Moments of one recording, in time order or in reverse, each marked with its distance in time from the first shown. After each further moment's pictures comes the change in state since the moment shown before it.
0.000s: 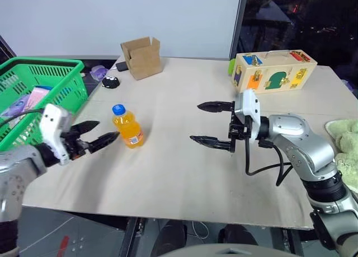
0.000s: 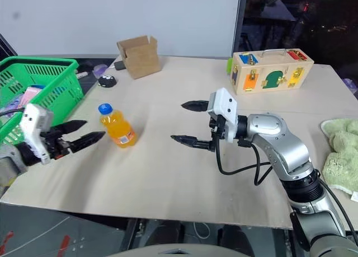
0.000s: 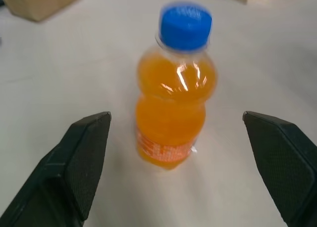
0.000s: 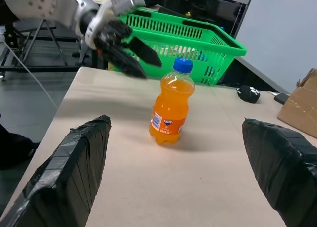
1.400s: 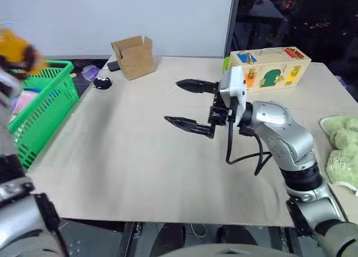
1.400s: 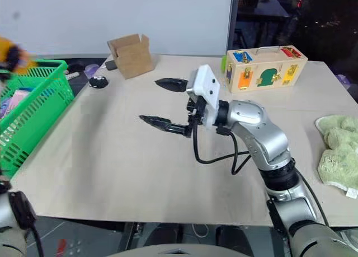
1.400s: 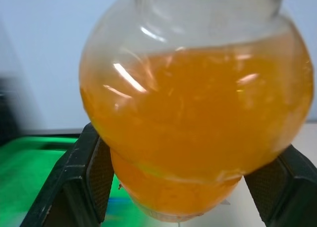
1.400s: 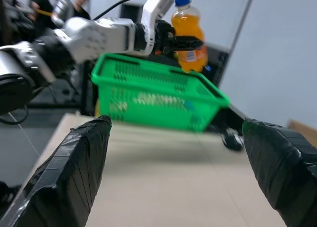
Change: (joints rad) left arm -0.634 0.060 0.081 0.604 0.372 -0.383 0.520; right arm -0.149 0.220 0.022 0.040 -0.007 -0.026 -0.087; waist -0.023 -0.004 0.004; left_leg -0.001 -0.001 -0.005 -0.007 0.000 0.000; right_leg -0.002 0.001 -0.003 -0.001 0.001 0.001
